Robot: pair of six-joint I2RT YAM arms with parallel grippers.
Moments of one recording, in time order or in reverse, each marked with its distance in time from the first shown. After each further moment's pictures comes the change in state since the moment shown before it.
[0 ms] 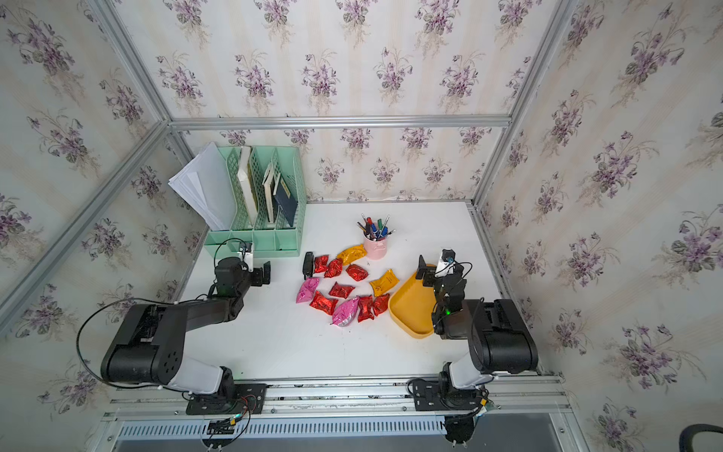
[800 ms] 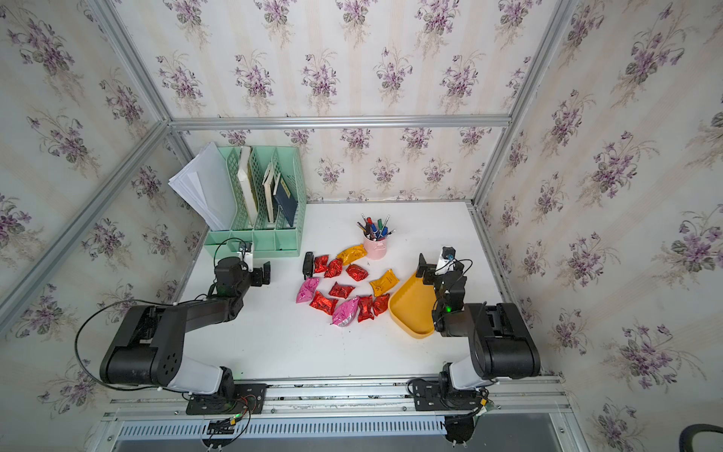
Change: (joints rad) left arm 0.000 -0.035 0.056 -0.109 -0.007 -0.002; right arm 0.000 -0.094 0.090 -0.176 0.014 0.002
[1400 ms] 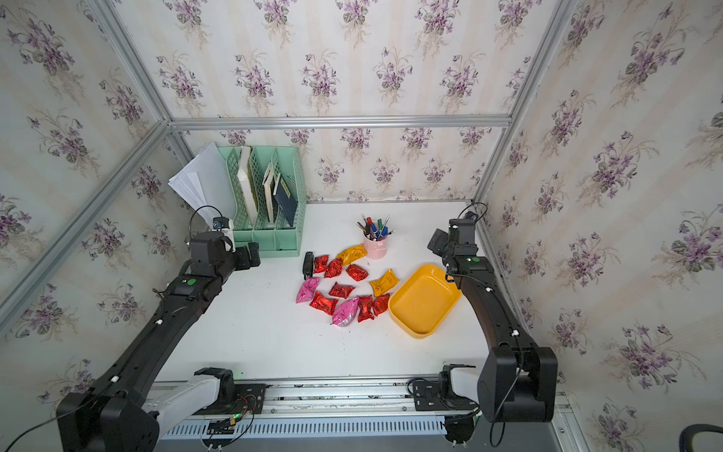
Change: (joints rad) left arm -0.093 -0.436 0.333 -0.842 -0.079 -0.283; right arm 0.000 -0.194 0.617 -1.414 0.089 0.392
